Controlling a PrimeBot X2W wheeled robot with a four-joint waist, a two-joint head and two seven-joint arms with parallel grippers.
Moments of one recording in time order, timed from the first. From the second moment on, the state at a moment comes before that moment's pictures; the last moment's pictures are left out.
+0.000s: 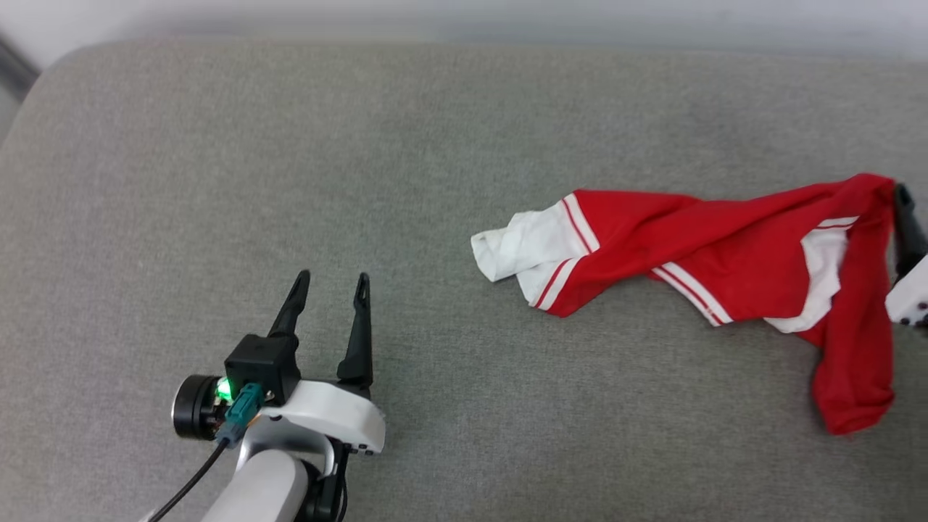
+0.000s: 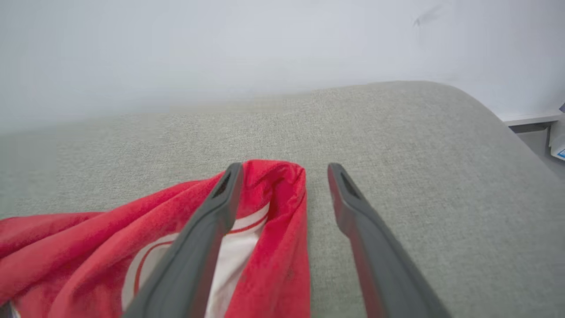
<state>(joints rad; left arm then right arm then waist) -0.27 0.27 -0.46 0.15 -0.44 0.25 -0.25 -0.62 -0.39 -0.10 0.75 0.38 0.13 -0.01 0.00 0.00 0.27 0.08</state>
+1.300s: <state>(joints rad) -0.42 0.37 -0.51 0.09 -0.46 0.20 0.02 0.02 -0.08 -0.03 -0.16 0.18 0.13 0.06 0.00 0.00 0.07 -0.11</state>
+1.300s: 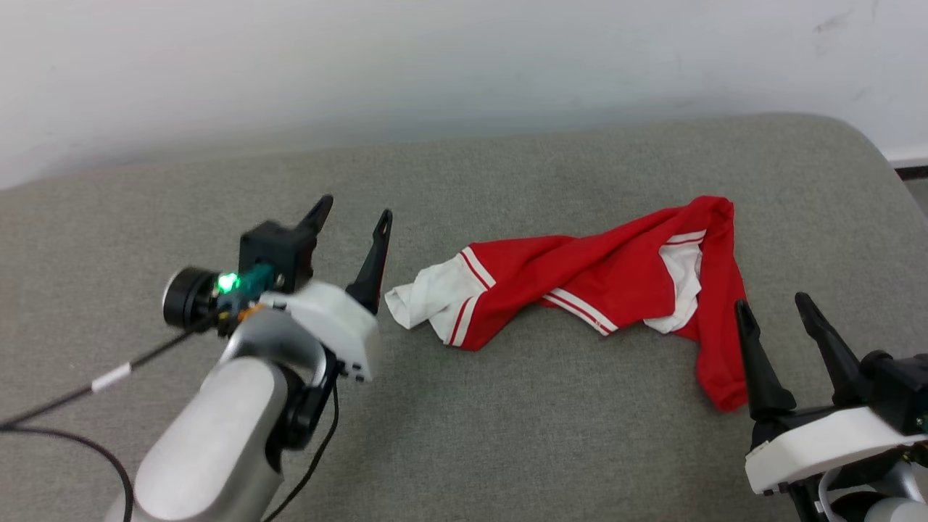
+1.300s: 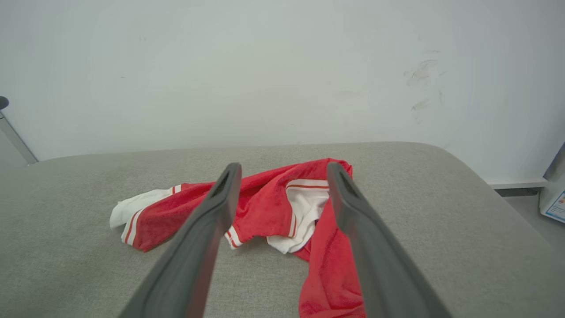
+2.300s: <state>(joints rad) -0.74 0.37 -0.65 0.54 -0.66 -0.05 0.71 -0.11 -0.06 0.05 -0.06 0.23 0.13 -0.04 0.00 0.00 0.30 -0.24</state>
